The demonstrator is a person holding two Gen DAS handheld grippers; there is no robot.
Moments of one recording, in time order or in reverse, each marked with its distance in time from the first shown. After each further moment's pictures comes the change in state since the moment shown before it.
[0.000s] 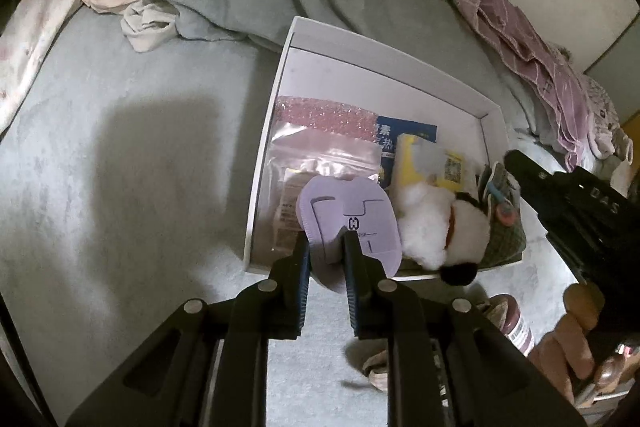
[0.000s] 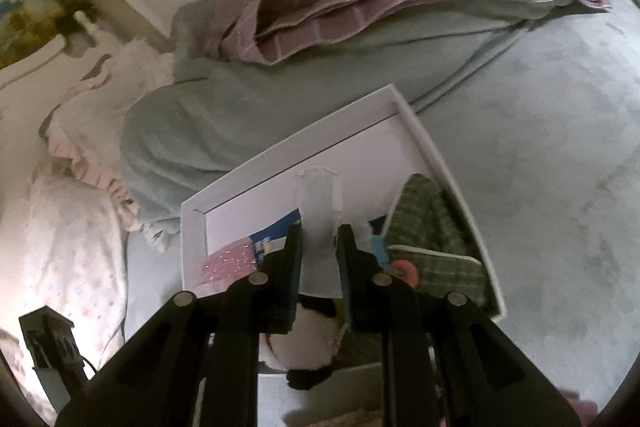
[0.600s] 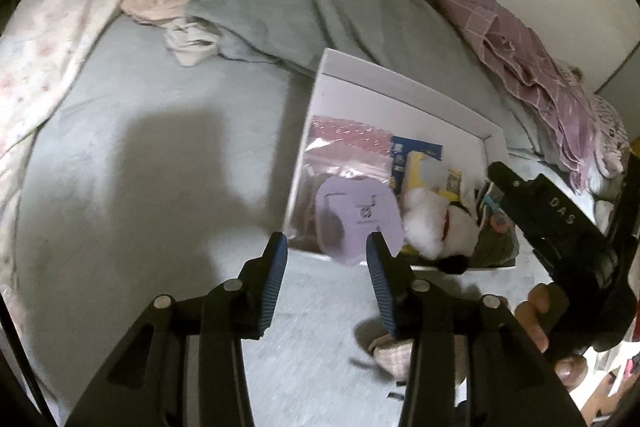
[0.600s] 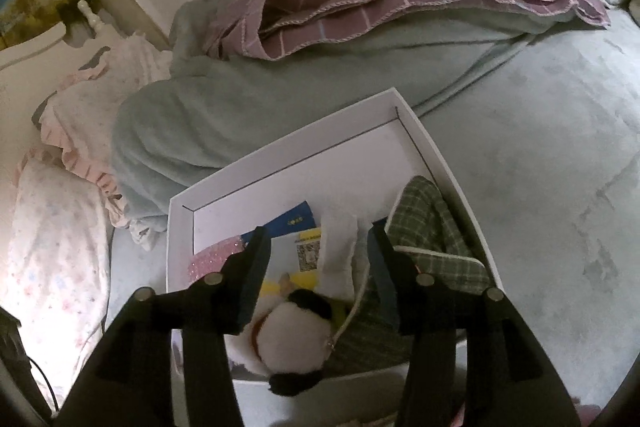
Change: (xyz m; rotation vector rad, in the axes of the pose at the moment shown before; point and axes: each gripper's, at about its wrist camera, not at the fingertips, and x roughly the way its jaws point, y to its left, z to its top) left arm -0.046 0.005 -0.009 -0.057 -0.061 0.083; right arm 0.001 0.007 -0.010 -0.035 -0.043 -0.055
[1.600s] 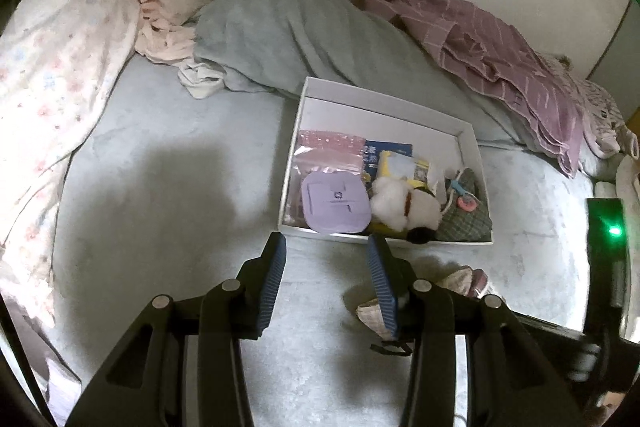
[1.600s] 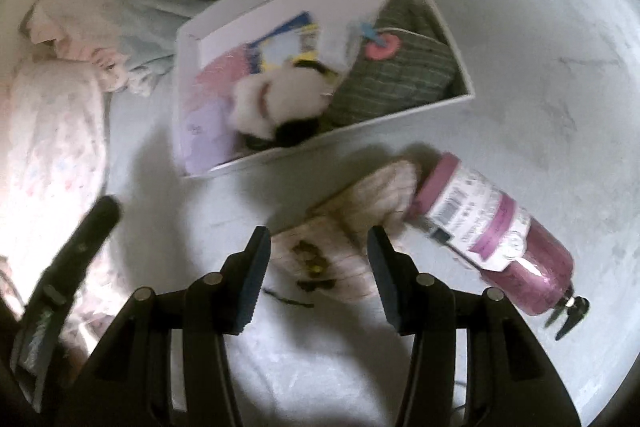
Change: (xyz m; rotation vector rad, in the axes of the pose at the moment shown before) left arm -0.061 -0.029 -0.022 0.085 -0.071 0.020; right arm -0.047 0.005 -0.059 -0.048 0.503 -0.098
